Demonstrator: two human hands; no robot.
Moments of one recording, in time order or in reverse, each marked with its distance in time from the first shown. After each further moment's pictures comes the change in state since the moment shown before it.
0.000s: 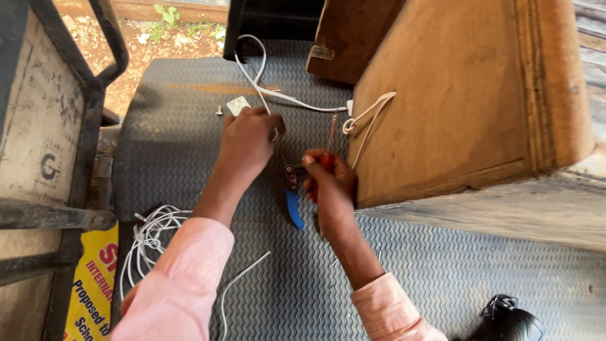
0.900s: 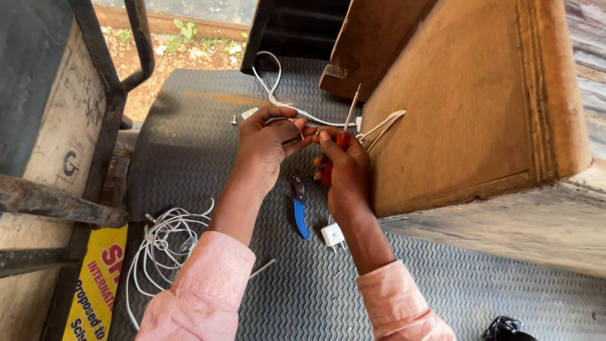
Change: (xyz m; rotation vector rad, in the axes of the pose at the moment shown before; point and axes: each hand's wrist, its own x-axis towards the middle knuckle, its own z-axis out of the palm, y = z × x) left_hand 0.006 0.035 -0.015 -1.687 0.202 -0.546; right_hand 0.023 -0.038 0.017 0.110 -0.112 -0.099
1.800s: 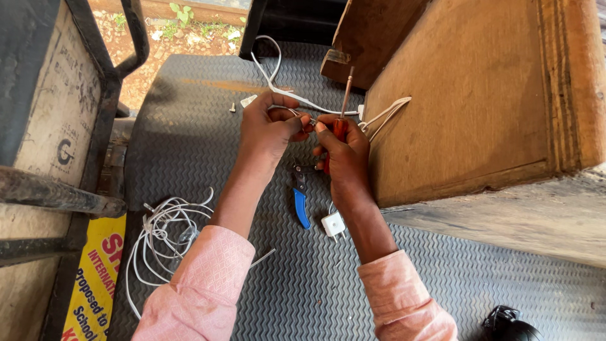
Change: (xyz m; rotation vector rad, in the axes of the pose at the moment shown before) left_hand -0.001 -0.003 0.001 0.380 0.002 0.117; right_hand 0.001 -0.002 0.001 -0.152 -0.027 -0.049
